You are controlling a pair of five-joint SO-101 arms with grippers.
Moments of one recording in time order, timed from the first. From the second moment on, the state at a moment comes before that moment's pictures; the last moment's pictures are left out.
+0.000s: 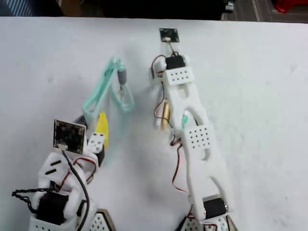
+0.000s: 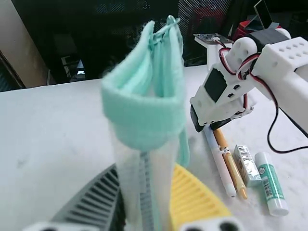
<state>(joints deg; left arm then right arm) 7.8 -100.4 75.6 52.9 1.1 -17.5 70.4 -75.9 82.8 -8.5</state>
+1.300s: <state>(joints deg) 7.7 -101.4 72.5 60.4 3.6 -18.7 71.9 -73.1 82.9 6.3</state>
